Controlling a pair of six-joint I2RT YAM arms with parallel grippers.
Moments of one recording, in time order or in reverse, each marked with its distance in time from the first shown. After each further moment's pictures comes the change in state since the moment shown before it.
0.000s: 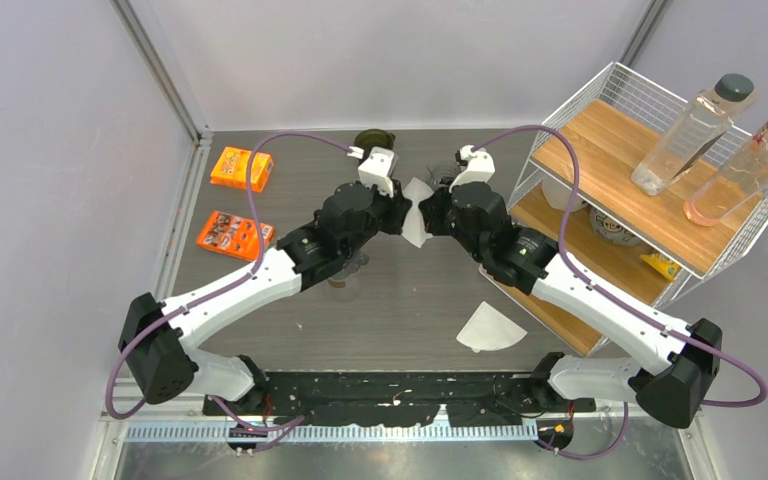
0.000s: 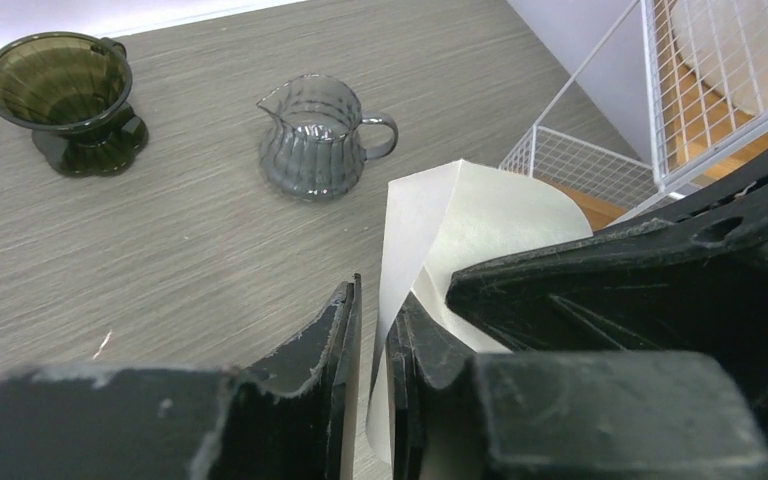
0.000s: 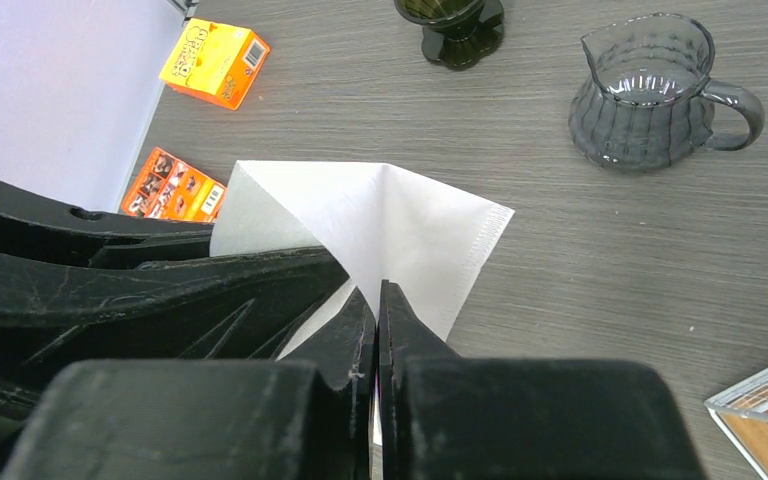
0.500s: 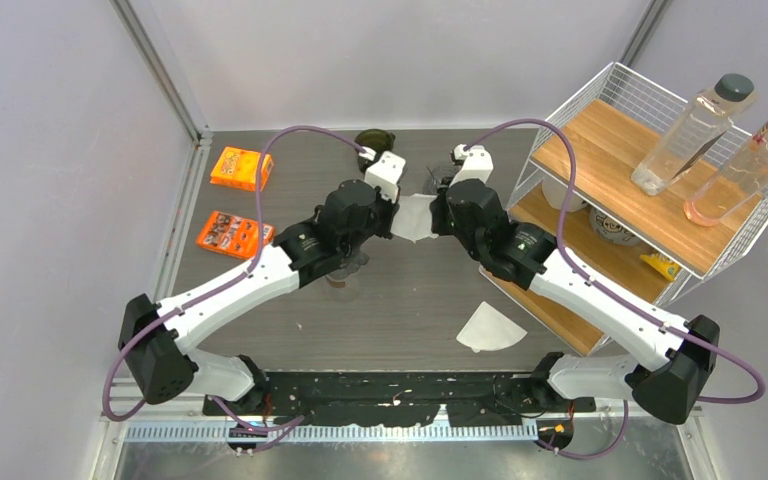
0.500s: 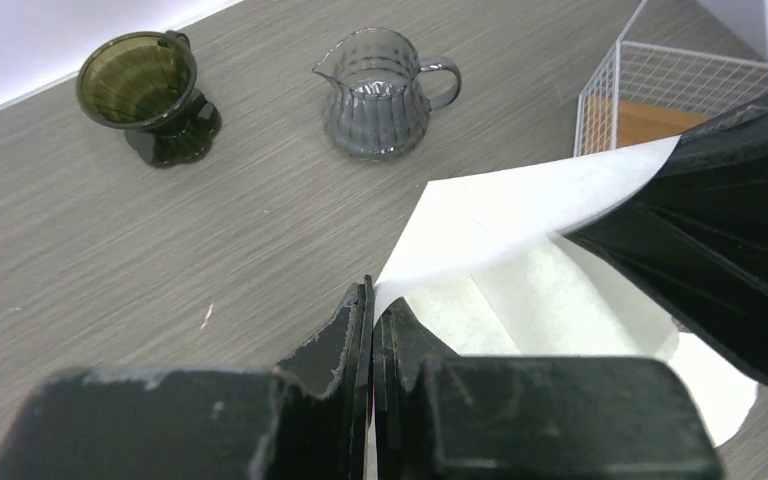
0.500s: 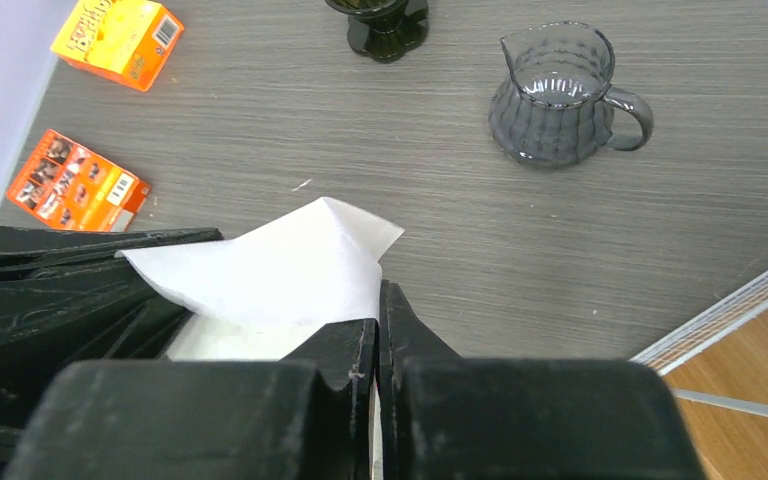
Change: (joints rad) left arm 0.000 -0.001 0.054 -0.156 -0.027 0.182; right arm 0.000 0.027 0.051 -0.109 0.095 -0.084
